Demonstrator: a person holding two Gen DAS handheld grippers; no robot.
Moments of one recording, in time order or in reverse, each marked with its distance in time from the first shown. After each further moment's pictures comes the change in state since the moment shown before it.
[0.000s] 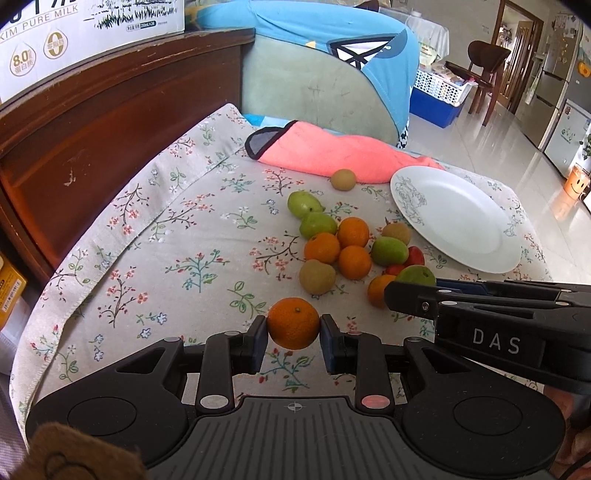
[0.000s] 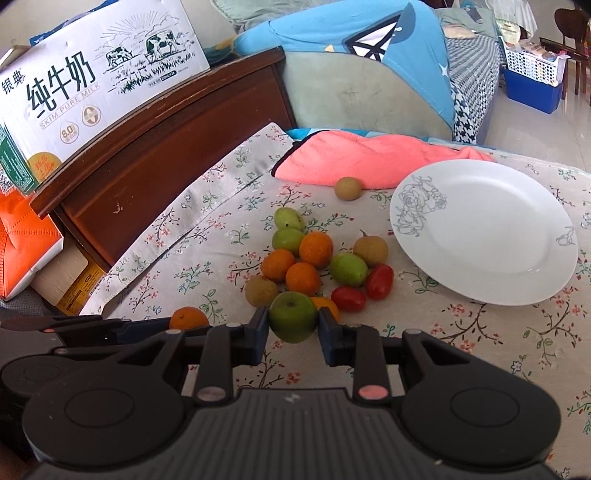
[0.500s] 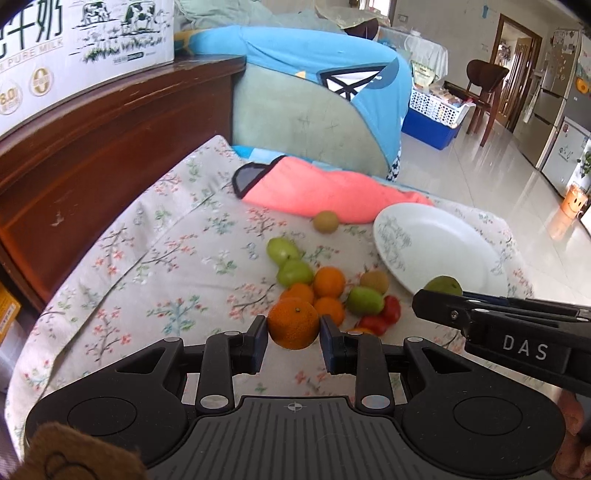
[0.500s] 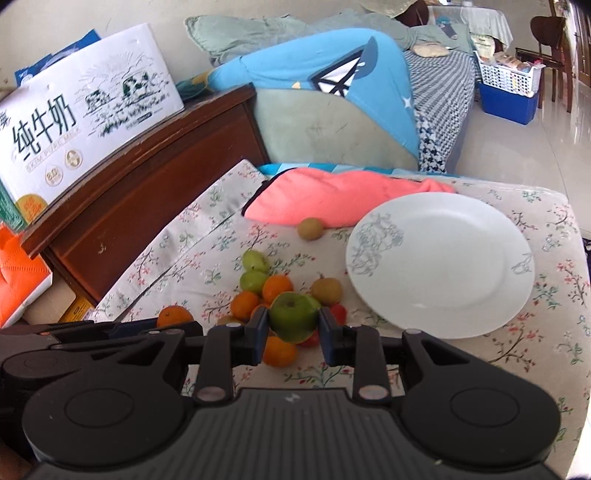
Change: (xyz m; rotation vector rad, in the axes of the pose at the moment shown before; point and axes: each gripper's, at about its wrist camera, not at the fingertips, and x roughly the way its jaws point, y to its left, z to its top) left arm -0.002 -0.021 0.032 -0.021 -0.060 -0.017; right arm -0.028 -0.026 0.023 0.055 -0.076 -0.058
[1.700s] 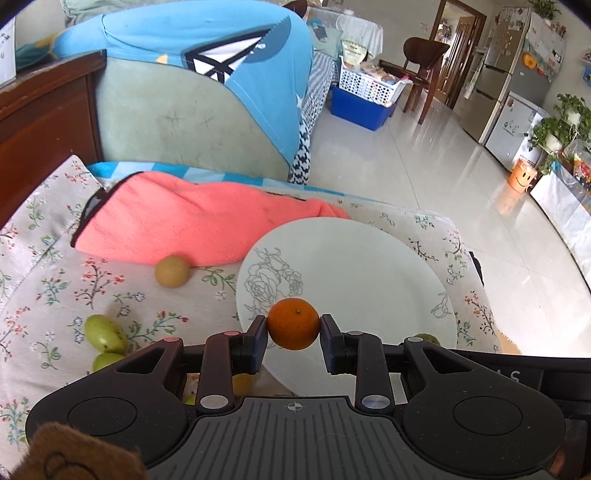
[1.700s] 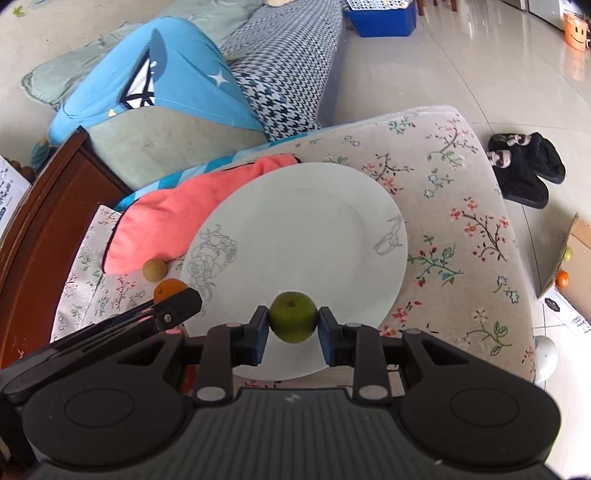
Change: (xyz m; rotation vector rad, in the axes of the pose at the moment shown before) left arm 0.101 -0.095 0.049 0.104 0.045 -0.188; right arm 0.031 -0.124 0.030 0.383 0.119 -0.194
